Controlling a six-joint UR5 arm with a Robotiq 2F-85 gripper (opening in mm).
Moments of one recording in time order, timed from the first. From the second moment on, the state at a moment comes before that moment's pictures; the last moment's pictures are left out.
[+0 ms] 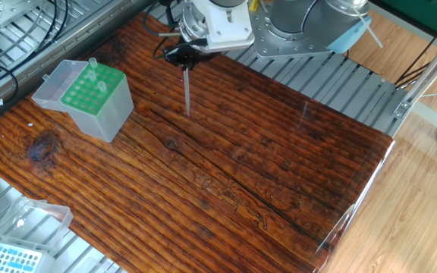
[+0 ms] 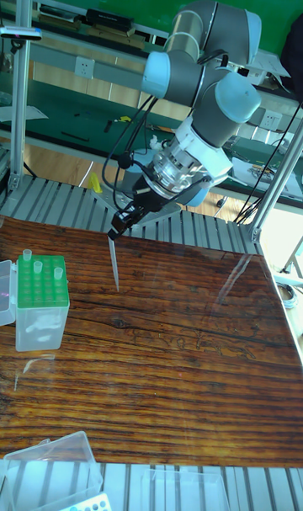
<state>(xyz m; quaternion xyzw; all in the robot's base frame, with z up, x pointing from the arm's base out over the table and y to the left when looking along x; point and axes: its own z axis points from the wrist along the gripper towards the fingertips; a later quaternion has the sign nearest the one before) 0.385 -0.061 0.127 0.47 -0.86 0.15 0.13</state>
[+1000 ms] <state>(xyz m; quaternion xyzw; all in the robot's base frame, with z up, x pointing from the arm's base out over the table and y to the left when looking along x) 0.378 -0.061 0.120 0.46 -0.87 0.12 0.11</state>
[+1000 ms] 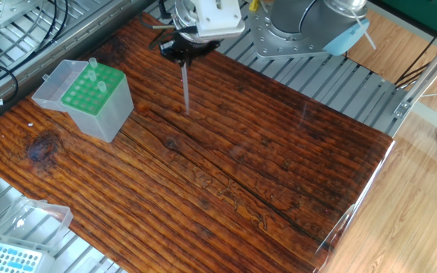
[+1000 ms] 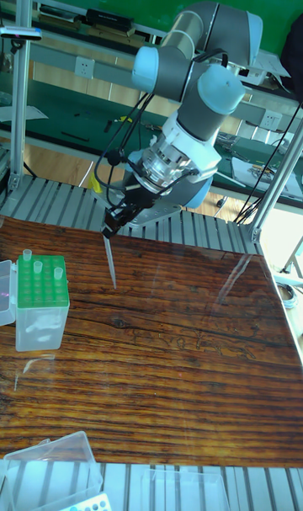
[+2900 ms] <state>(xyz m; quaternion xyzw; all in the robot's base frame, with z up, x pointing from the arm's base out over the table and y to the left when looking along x) 0.391 -0.021 0.110 0.44 -0.90 0.06 0.05</state>
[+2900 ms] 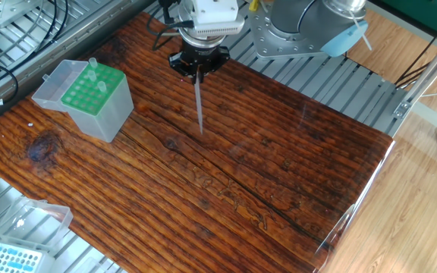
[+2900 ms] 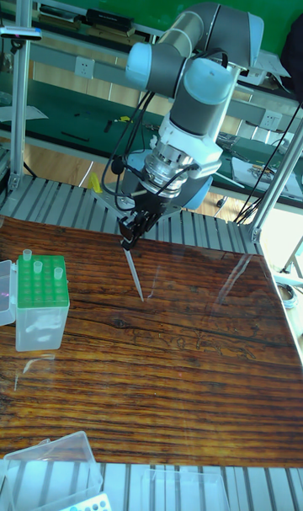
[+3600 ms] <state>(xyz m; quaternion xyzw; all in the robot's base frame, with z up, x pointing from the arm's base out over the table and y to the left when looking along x) 0.402 -0.019 0.110 0.44 -0.90 0.07 0.03</state>
